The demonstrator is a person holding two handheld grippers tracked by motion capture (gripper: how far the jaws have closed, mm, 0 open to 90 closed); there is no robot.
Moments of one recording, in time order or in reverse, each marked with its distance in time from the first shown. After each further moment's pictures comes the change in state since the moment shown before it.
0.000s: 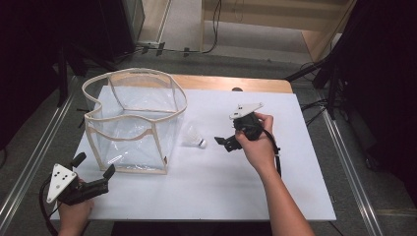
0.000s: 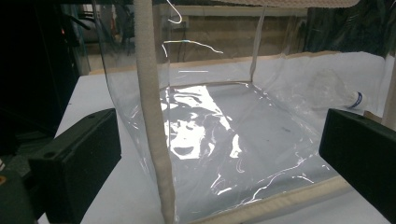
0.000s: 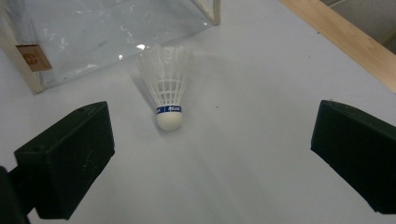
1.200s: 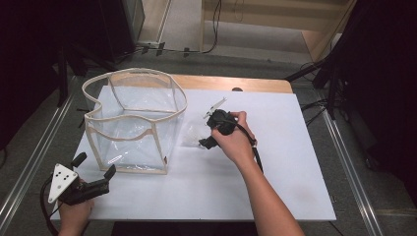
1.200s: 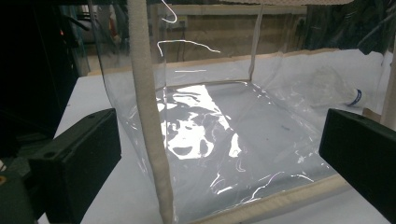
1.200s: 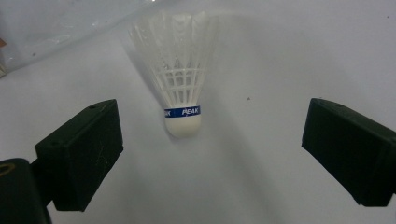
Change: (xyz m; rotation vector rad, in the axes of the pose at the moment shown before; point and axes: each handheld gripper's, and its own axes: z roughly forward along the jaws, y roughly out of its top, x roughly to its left) left arm -0.002 0.000 0.001 0.004 -0.002 0.014; right arm 0.012 0.031 0.068 0.285 0.037 -0.009
